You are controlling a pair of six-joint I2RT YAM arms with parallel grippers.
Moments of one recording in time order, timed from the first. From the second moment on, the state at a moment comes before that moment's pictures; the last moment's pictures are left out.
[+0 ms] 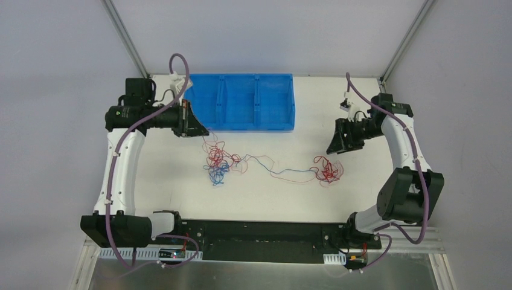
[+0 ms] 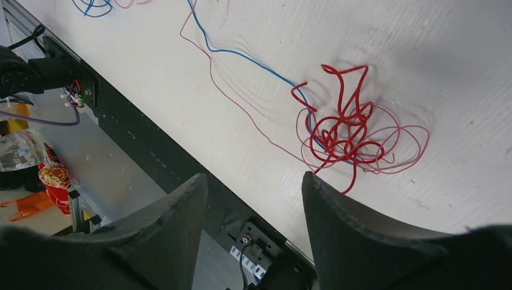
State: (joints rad) left arm 0.05 1.24 1.48 -1.11 0.99 0.13; right arm -0.13 1.50 1.30 -1.26 -0.70 -0.40
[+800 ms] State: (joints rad) left arm -0.22 1.35 1.16 -0.76 0.83 0.10; right arm 0.14 1.89 1.24 -1.04 -0.57 -0.27
